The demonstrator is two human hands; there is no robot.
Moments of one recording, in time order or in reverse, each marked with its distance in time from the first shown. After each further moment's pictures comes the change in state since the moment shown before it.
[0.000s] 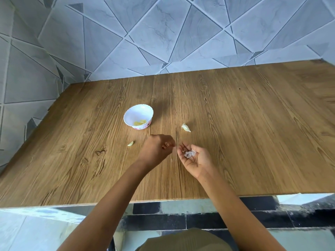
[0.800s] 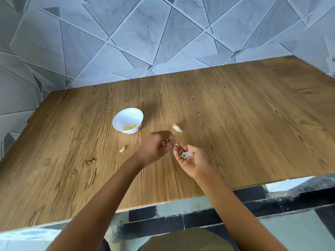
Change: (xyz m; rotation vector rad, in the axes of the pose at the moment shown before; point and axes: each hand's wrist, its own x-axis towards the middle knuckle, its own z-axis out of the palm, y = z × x) left_hand 0.017 -0.007 -0.003 -0.109 -0.175 0.197; right_hand -0.009 0.003 0.001 0.042 0.049 -0.060
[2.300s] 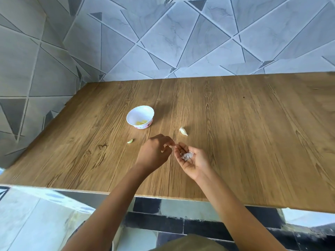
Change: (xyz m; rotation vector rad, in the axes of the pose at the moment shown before) left_hand -0.015 0.051 0.022 0.192 0.302 -0.355; right_hand -0.008 -0.028 -0.003 -0.146 -0.111 0.184
